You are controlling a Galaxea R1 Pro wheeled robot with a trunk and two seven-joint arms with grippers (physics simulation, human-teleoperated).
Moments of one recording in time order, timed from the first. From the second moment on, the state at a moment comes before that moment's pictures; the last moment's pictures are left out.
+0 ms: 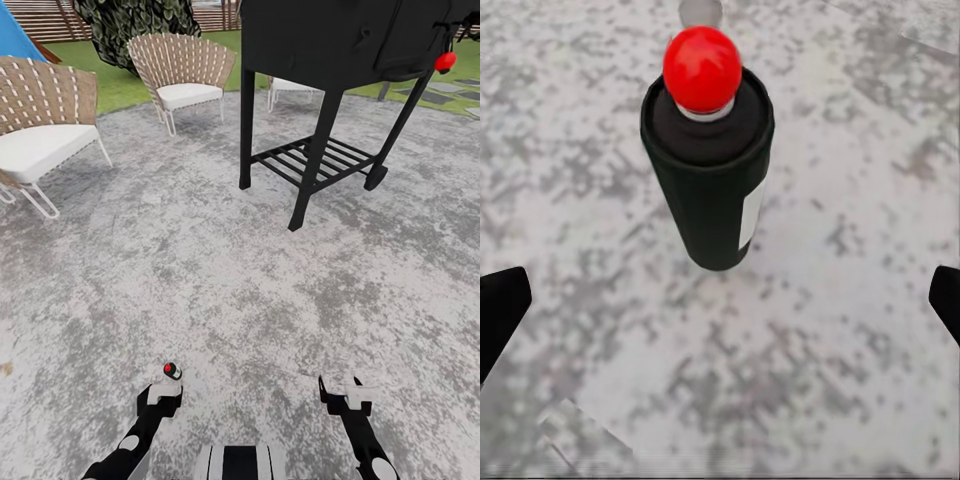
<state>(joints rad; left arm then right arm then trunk) -0.50 0.00 -0.03 -0.30 -0.01 -0.42 0.03 -0.20 -0.06 0.00 -0.89 0.00 -0.37 -0.07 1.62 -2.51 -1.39</state>
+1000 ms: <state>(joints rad) -0.50 0.00 -0.03 -0.30 -0.01 -0.42 0.03 -0.20 -0.06 0.00 -0.89 0.00 -0.37 -0.07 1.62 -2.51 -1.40</state>
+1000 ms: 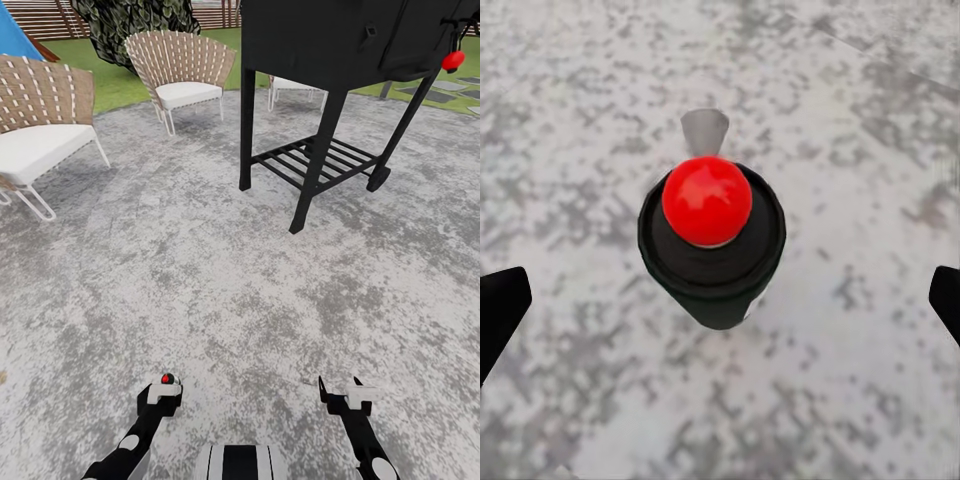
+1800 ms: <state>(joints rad) -0.50 0.00 -0.03 -0.30 -0.01 -0.42 0.03 -0.20 -0.06 0.00 -0.89 0.00 -0.37 -0.07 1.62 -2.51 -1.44</state>
